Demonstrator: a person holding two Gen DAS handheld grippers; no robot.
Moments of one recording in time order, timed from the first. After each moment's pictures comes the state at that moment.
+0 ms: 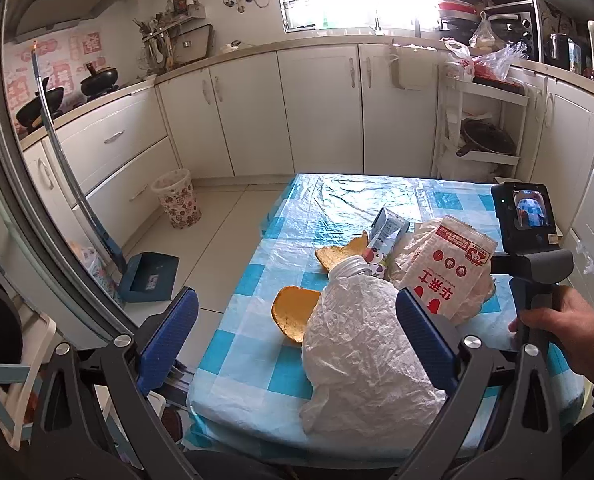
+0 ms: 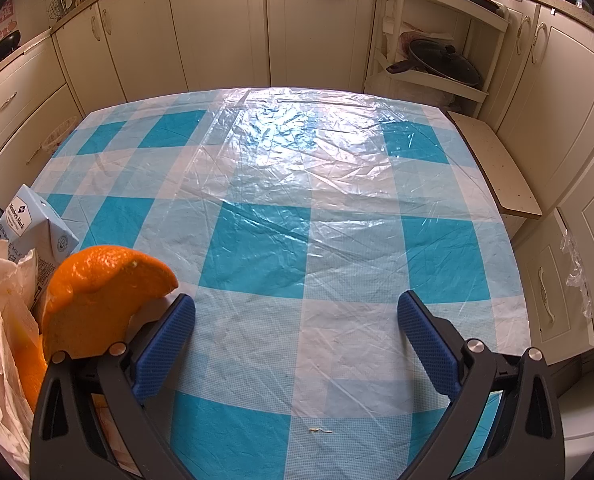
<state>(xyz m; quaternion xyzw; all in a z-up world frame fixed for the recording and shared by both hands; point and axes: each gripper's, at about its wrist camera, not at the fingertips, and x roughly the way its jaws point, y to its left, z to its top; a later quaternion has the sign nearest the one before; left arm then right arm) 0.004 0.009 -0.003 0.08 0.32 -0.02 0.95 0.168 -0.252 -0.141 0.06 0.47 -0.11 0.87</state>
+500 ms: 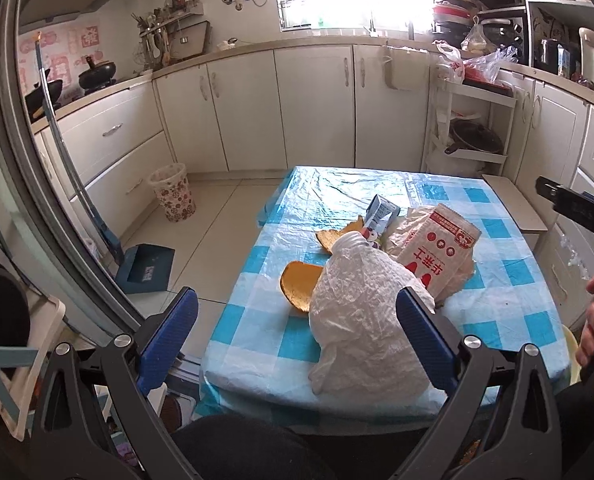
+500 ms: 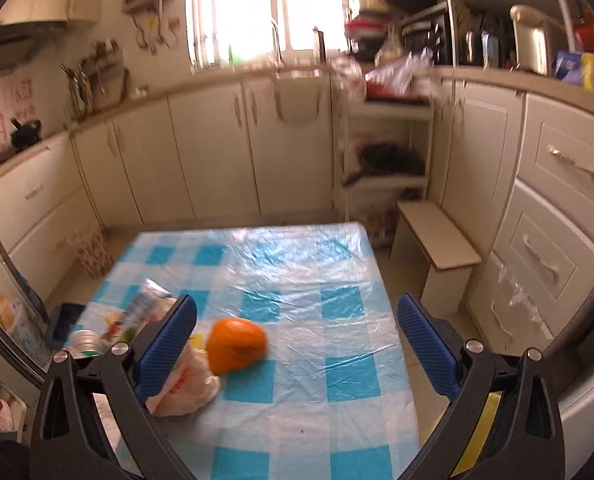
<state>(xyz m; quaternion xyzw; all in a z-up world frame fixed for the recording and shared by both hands) -0.044 0.035 0.012 0.06 0.33 -0.04 0.94 -0.021 -0.234 0.012 0.08 0.25 -0.13 0.95</state>
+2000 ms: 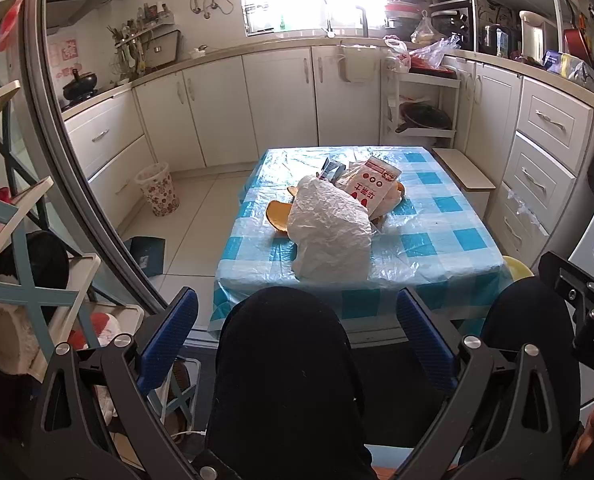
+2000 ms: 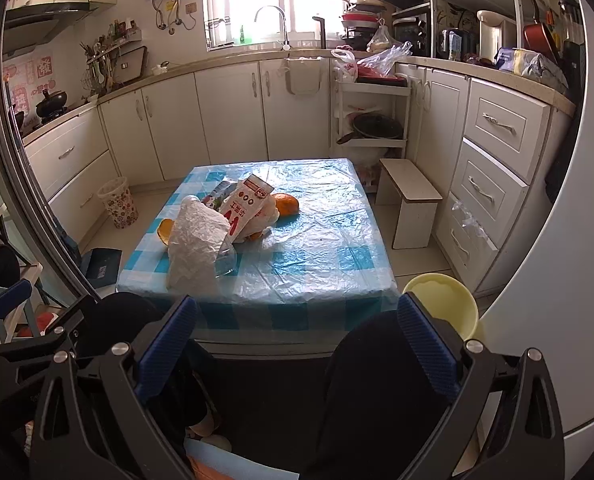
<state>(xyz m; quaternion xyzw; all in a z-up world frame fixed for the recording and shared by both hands) -0.210 0.067 0.044 0.09 0.33 -0.10 0.93 -0.221 -0.112 0.040 0.08 0.33 -0.15 0.93</state>
